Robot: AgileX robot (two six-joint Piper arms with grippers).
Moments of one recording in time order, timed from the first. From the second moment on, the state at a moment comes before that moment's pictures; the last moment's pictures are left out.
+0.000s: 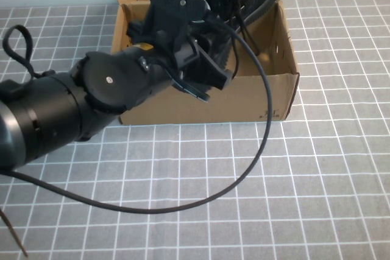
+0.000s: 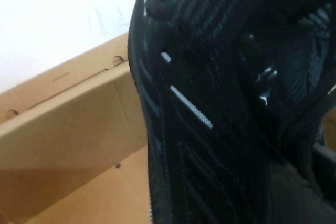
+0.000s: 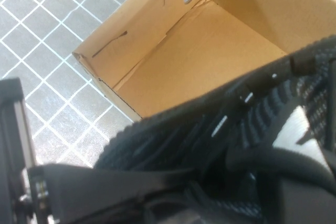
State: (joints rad) right arm 0.50 2.04 -2.44 0.25 1.31 -0.16; left arm -0.67 1.56 -1.10 -0.89 -0.12 1.10
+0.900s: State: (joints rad) right arm 0.50 1.97 -2.45 0.17 1.28 -0.14; left arm -0.43 1.59 -1.33 -0.87 0.35 1.37
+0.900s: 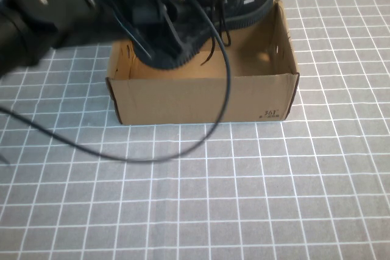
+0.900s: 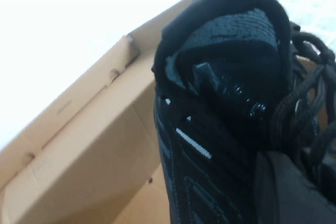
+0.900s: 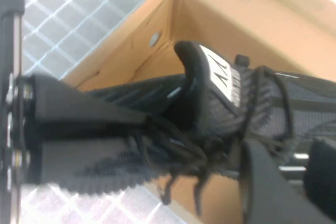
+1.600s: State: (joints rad) right arm 0.50 1.54 -1.97 0.03 1.28 -0.07; left arm -0.13 2.10 -2.02 -0.97 1.13 1.67
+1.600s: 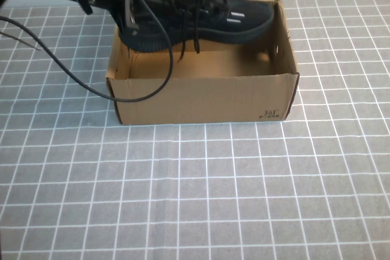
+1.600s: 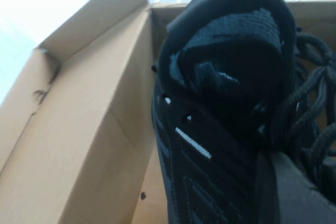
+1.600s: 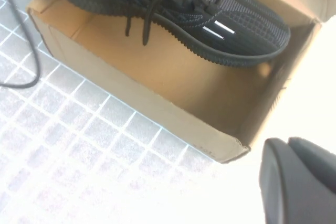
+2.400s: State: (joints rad) right arm 0.50 1.51 -1.94 0.02 1.28 -0.03; left arm -0.13 2.36 -2.13 -1.09 1.06 1.92
